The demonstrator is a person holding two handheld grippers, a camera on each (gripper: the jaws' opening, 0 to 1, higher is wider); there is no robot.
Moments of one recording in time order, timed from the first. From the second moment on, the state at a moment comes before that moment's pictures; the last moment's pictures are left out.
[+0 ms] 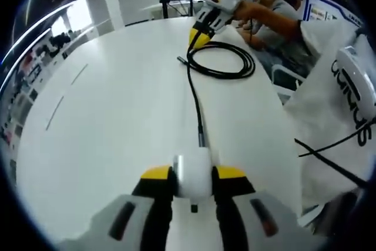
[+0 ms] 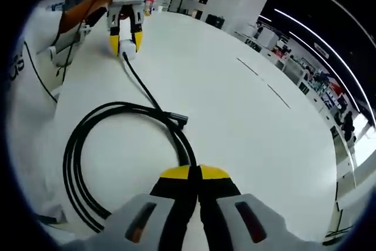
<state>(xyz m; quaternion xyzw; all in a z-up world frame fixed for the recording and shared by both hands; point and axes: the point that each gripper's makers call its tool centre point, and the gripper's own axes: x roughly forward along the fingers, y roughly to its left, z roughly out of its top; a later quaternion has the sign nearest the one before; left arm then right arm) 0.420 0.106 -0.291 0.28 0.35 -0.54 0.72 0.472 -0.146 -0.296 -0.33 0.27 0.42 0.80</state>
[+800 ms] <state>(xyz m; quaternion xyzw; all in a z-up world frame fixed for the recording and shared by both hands) 0.518 0.120 -0.289 0.27 0.33 -0.53 0.73 0.575 -0.124 -0.290 -0.36 0.24 0.38 0.82</state>
